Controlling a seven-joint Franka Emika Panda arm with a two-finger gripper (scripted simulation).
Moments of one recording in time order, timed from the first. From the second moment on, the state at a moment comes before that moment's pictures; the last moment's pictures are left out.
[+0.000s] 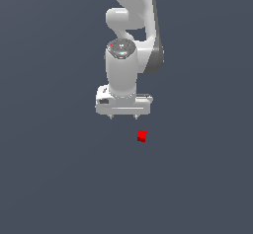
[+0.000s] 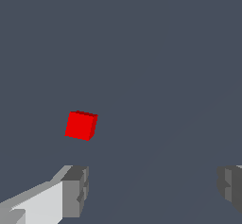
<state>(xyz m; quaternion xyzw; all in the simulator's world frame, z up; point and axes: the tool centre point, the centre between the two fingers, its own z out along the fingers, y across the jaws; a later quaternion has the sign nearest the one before) 0.006 -0.012 0.171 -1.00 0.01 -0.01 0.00</state>
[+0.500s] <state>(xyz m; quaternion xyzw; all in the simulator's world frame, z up) 0.006 -0.002 0.155 -1.00 0.02 -0.01 0.00</state>
